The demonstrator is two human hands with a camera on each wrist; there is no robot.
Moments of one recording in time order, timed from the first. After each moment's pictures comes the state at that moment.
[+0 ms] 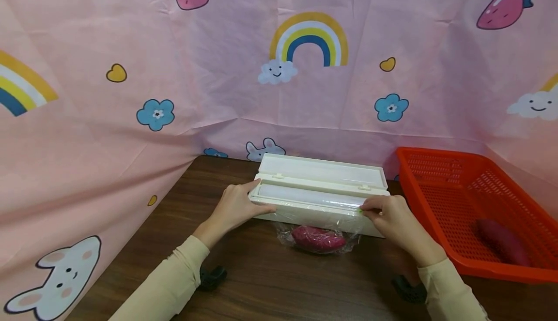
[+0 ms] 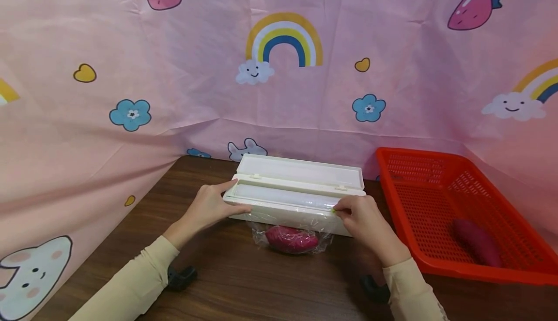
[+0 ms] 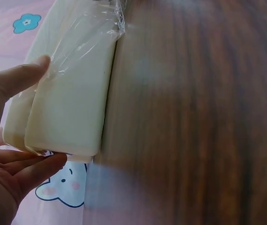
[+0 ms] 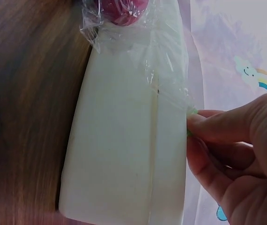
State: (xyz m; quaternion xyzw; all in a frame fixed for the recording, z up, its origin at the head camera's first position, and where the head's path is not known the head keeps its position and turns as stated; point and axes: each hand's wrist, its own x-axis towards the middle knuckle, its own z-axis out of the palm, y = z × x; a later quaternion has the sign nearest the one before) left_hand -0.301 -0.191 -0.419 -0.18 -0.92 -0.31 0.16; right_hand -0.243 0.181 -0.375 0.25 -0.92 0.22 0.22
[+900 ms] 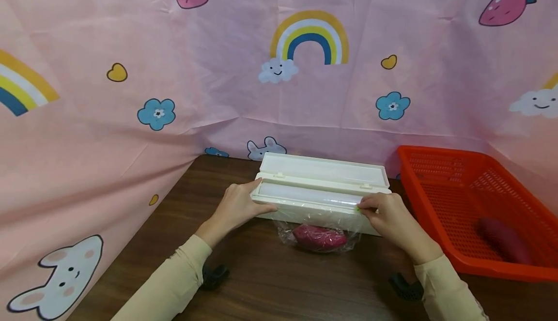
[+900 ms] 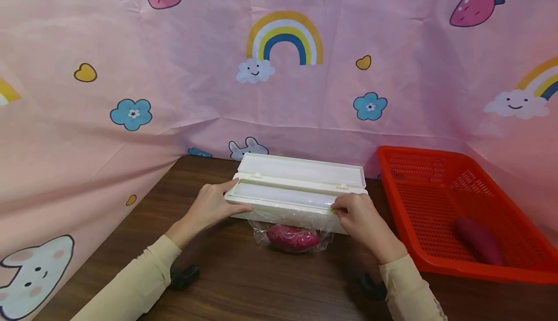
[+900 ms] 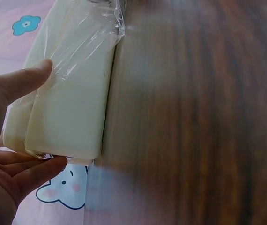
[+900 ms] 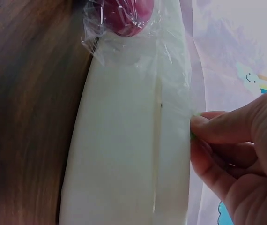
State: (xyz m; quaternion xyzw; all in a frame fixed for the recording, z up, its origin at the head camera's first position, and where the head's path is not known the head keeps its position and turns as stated) left_hand -0.301 -0.189 -0.420 -0.21 -0.91 -0.29 0.20; right_hand -0.248 0.174 -0.378 0.28 -0.91 0.21 0.23
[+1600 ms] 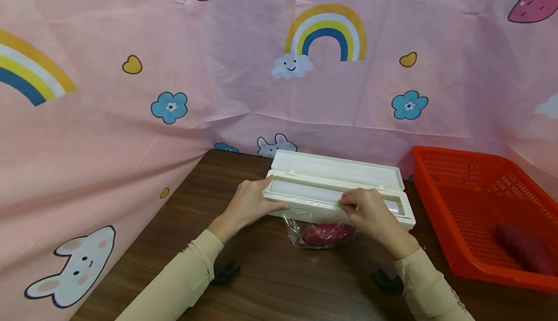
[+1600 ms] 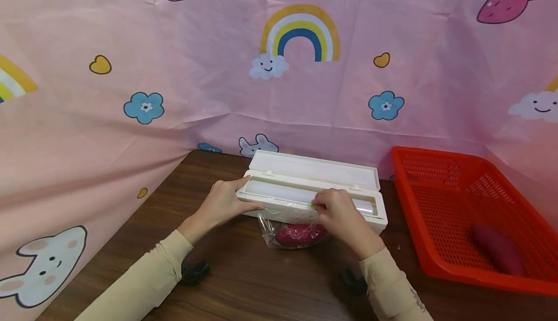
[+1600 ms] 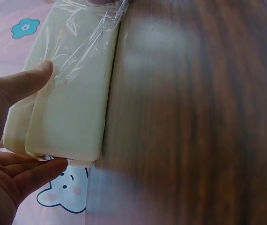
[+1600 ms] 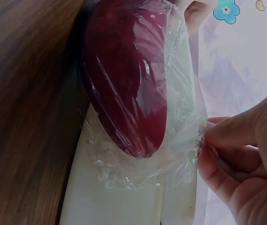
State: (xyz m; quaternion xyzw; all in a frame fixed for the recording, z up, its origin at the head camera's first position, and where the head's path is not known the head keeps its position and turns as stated) left_hand -0.300 -0.186 -0.419 -0.22 -0.91 -0.28 0.21; right_hand -0.261 0.114 -0.379 0.33 -0.88 0.24 0.23
